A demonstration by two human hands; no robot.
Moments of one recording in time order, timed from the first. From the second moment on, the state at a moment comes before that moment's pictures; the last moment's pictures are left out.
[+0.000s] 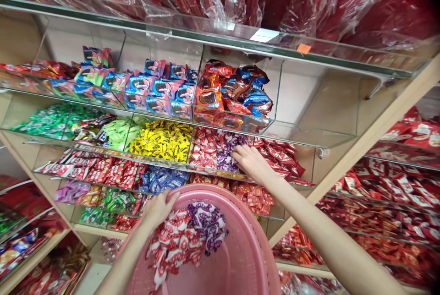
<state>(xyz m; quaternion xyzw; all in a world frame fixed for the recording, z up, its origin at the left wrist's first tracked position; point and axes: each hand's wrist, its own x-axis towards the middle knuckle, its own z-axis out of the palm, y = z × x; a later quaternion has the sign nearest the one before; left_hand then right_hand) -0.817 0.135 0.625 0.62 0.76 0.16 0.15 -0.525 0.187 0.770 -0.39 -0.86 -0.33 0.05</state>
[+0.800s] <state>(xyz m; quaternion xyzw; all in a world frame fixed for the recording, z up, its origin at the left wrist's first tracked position) -0.818 0.136 0.623 0.63 0.75 0.14 0.13 -0.570 0.105 0.614 -0.31 -0.94 -0.13 0.03</state>
